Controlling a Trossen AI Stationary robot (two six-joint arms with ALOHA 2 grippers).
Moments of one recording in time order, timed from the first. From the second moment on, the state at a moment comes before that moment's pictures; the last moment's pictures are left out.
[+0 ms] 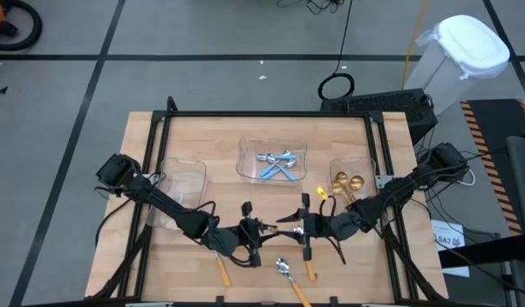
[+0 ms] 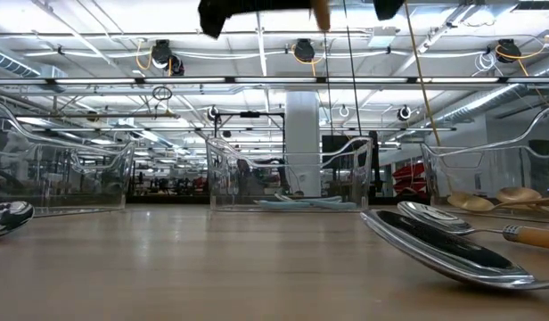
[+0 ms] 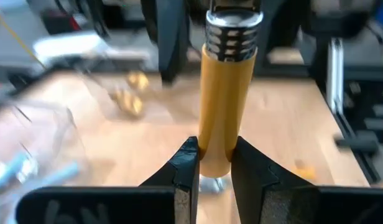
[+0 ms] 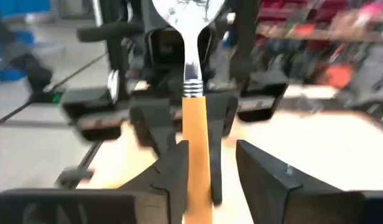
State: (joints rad) left arm -0.52 1.78 1.10 0.32 -0.64 -0.19; right arm 0.53 1.46 0.79 0.47 0.52 0.12
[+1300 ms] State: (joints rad) left arm -0.51 1.78 1.10 0.07 -0.19 -0.32; right arm 0.36 1.77 0.79 0.93 -0.17 0.17
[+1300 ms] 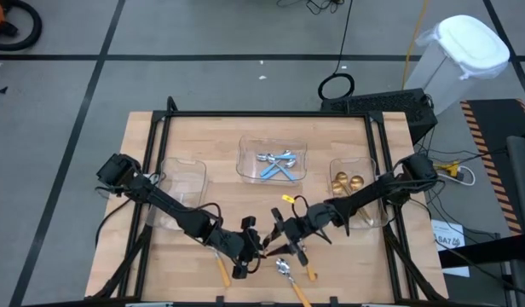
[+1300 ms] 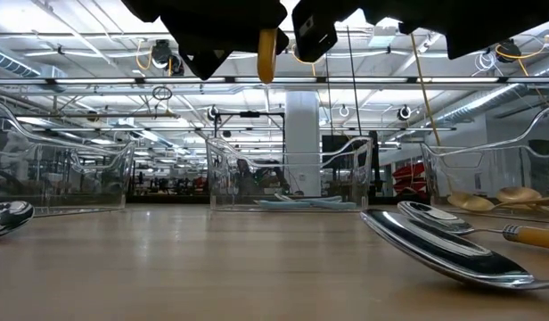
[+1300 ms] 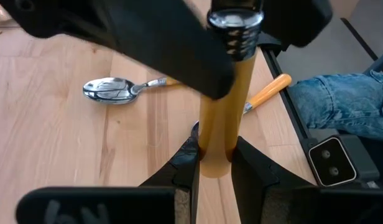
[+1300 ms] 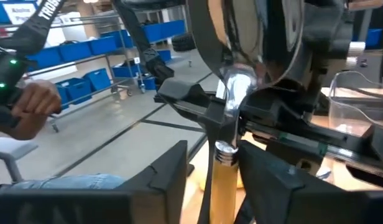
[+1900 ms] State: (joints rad) left arm -0.56 1.78 1.10 0.13 -0.45 -0.38; right arm 0.38 1.69 0.79 0.83 -0.03 0.16
